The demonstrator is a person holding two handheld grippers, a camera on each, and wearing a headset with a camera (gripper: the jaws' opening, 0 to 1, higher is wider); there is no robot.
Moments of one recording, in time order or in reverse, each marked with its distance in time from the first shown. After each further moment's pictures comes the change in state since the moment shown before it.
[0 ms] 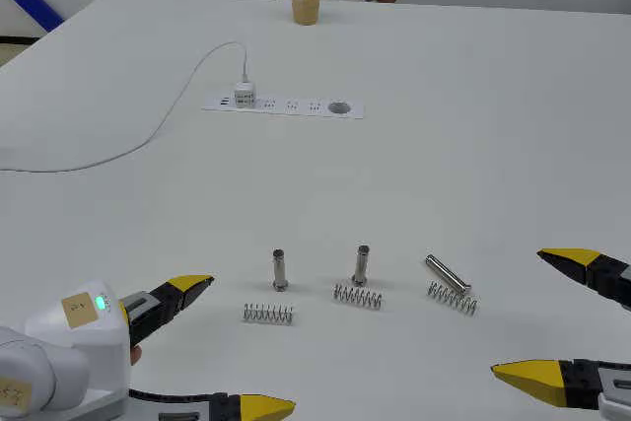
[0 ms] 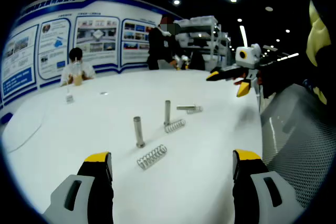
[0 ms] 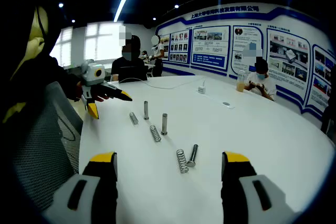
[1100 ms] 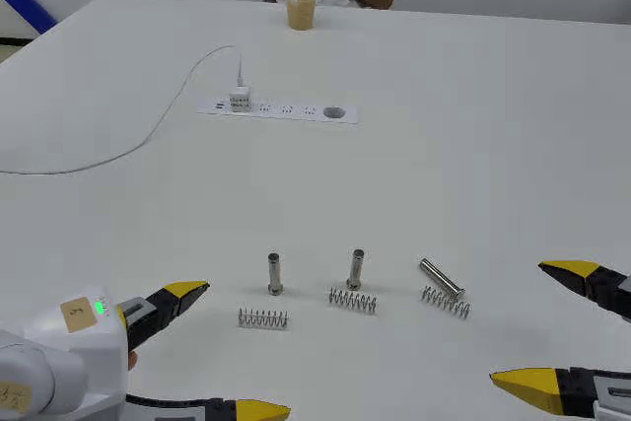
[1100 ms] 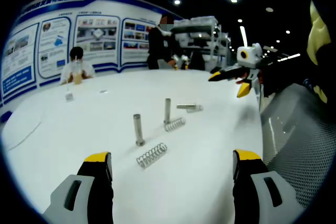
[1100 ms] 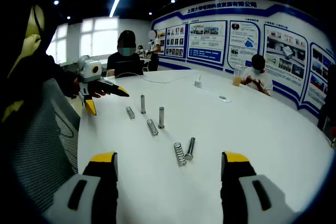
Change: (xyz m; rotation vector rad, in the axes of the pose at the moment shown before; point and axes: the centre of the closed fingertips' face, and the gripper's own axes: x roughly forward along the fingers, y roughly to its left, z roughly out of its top) left arm 0.001 0.000 -0.003 -0.008 -0.002 -0.003; right arm -0.005 -0.003 -0.009 0.008 0.050 -0.035
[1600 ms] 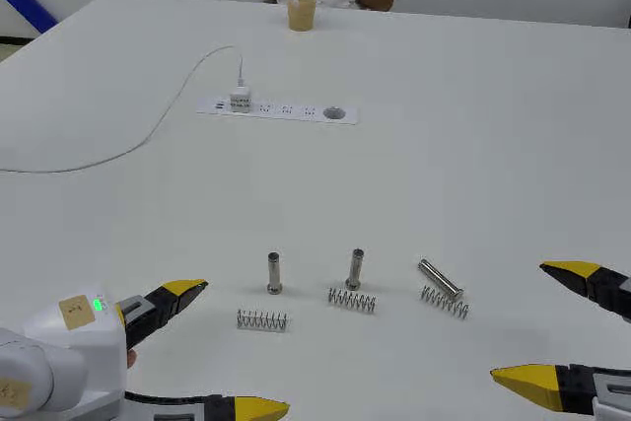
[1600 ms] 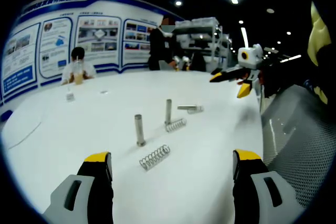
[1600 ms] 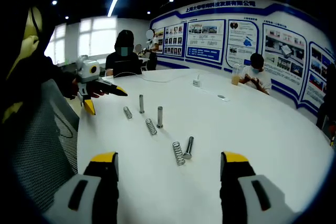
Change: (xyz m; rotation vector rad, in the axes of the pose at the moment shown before) left arm -0.001 0.002 0.000 -0.007 -0.010 0.009; right arm -0.001 -0.002 0.000 0.007 0.010 -0.011
